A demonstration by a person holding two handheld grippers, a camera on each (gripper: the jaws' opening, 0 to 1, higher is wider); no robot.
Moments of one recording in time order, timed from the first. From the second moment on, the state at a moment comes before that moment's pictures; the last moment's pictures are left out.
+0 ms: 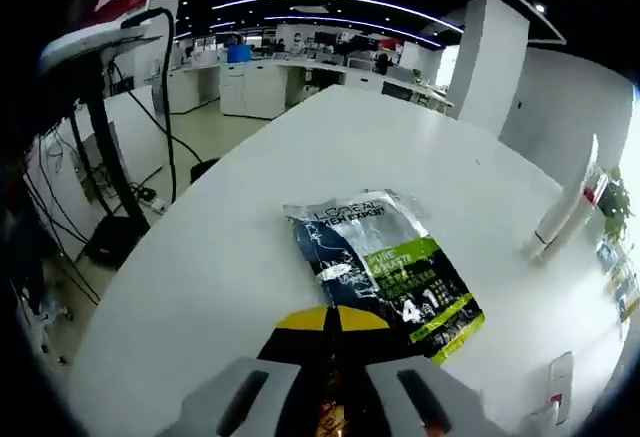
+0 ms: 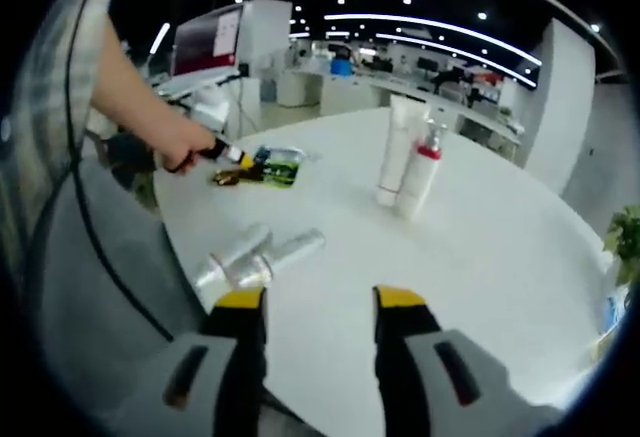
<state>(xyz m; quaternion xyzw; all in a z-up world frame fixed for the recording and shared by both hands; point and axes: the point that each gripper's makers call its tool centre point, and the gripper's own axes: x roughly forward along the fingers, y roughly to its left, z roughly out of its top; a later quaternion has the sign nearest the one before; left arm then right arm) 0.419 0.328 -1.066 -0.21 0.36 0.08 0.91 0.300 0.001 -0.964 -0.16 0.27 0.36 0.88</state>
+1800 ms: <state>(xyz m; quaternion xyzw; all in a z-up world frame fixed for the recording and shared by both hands) 0.326 0.126 -0.856 -0.46 0.19 -0.22 0.84 0.285 0.023 -0.920 0.05 0.23 0.44 0.87</state>
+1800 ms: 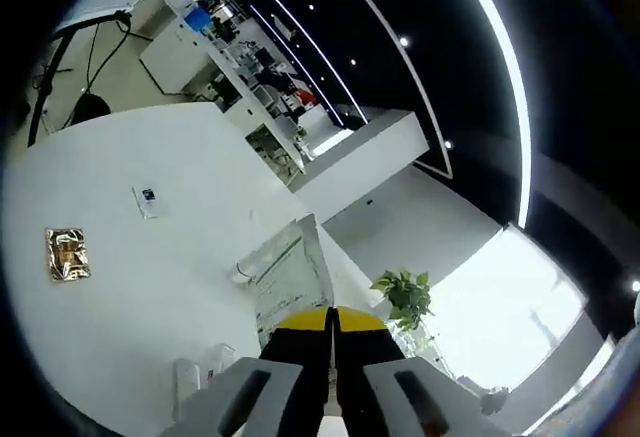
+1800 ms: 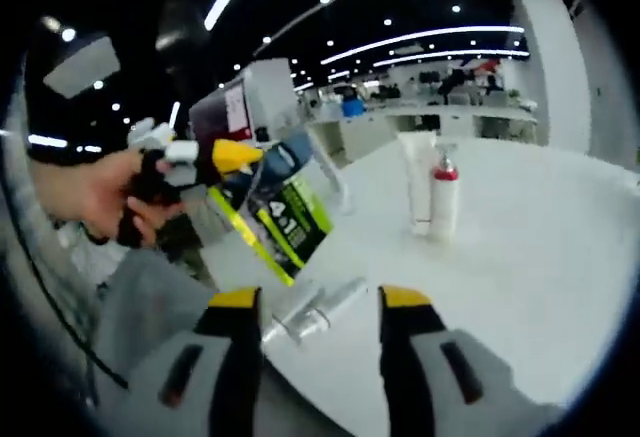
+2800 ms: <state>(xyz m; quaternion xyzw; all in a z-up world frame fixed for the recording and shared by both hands) 0.281 0.064 -0.765 -0.52 0.14 -0.40 0.74 0.297 0.035 -0.826 0.62 0.23 0.53 0.54</state>
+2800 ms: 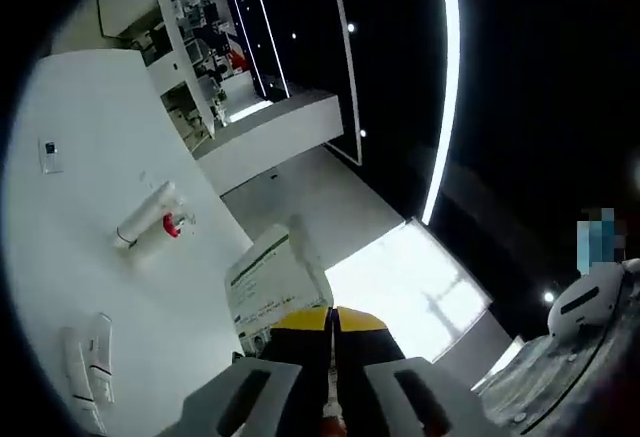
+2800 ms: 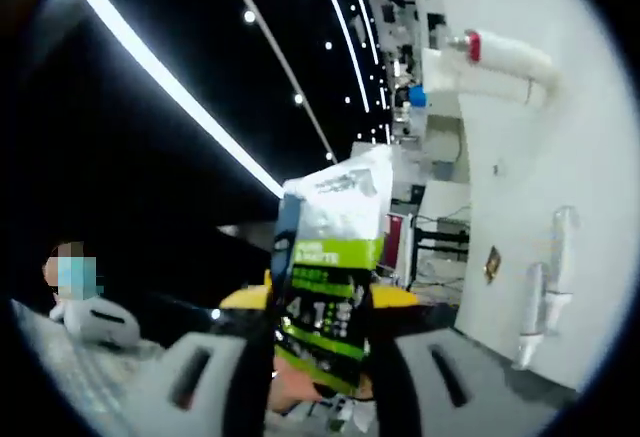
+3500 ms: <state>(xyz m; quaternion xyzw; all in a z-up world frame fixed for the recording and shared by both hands) 0.275 0.071 -0.804 -0.47 0.20 -0.40 0.76 0.281 0.036 -0.808 0.54 0.22 0.57 0.58</state>
